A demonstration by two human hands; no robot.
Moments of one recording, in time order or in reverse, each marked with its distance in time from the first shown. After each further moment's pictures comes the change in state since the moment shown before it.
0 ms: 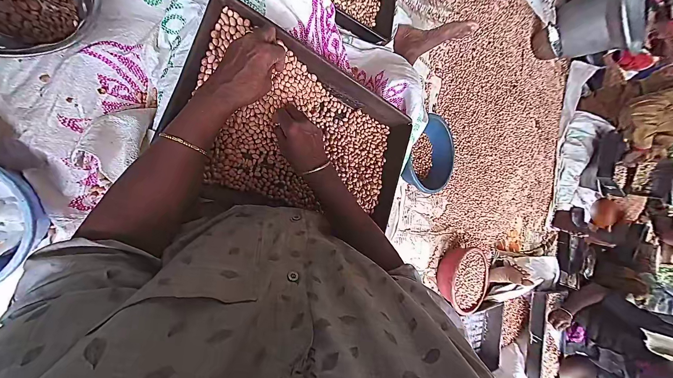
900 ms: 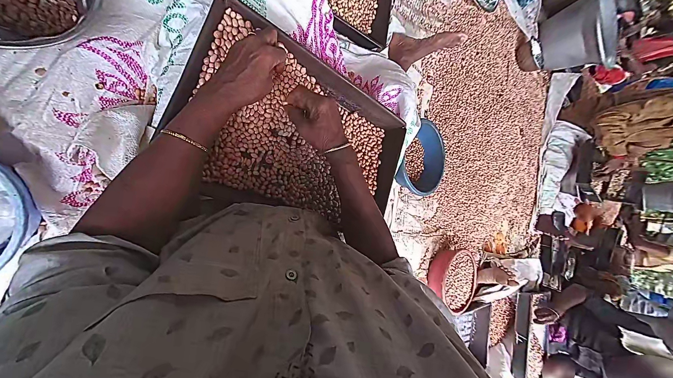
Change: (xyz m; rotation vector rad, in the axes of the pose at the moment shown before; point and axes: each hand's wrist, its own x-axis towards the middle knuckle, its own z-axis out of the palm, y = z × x) left_hand 0.001 -0.001 0.002 0.022 0.013 0.001; right_hand 0.024 0.037 -0.034 0.354 0.132 -0.085
